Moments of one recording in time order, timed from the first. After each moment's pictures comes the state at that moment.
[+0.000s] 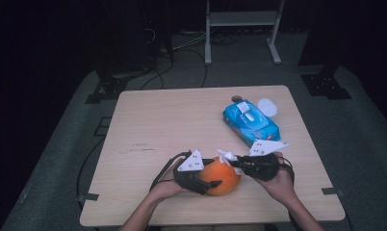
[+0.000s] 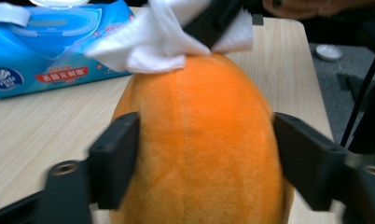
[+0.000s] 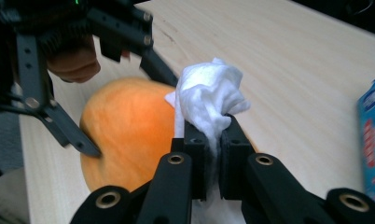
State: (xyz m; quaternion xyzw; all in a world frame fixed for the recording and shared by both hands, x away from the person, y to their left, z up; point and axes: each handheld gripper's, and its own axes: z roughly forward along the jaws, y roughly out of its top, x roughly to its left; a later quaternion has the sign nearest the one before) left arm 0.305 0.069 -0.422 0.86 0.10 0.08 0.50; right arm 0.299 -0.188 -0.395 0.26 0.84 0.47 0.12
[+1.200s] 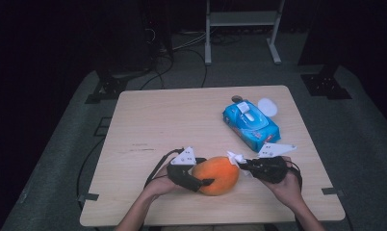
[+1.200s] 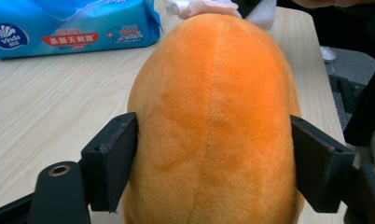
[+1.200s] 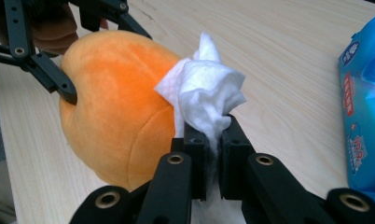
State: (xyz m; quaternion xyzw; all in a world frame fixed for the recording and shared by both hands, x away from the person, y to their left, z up) left arm 0.321 0.090 -0.436 0.86 0.13 0.05 0.49; right arm 0.297 -0.210 -0.411 0.30 0.83 0.45 0.13
